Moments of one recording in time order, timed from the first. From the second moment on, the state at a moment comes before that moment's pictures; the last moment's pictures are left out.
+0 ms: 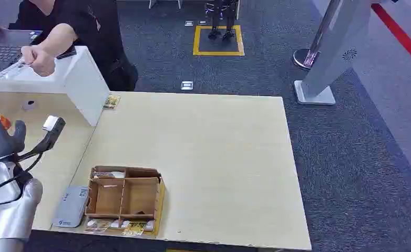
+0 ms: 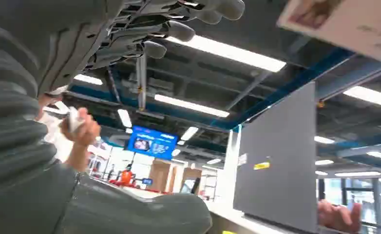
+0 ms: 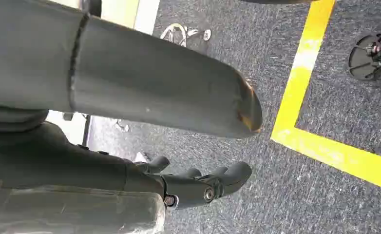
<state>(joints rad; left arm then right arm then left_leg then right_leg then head) -0.44 0.27 0.00 -1.14 -1.50 0.66 0.22 -0.05 0.23 -1.24 -0.24 1.57 -0.07 0.15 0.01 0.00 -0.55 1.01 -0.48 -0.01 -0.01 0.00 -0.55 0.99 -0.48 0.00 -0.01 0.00</state>
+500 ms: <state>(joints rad) -0.58 0.25 -0.08 -1.02 -1.57 0.66 0.22 -0.05 0.22 -1.20 -0.22 1.57 -0.06 0.14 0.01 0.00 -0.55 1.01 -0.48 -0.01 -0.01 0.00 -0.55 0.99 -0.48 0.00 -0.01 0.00</state>
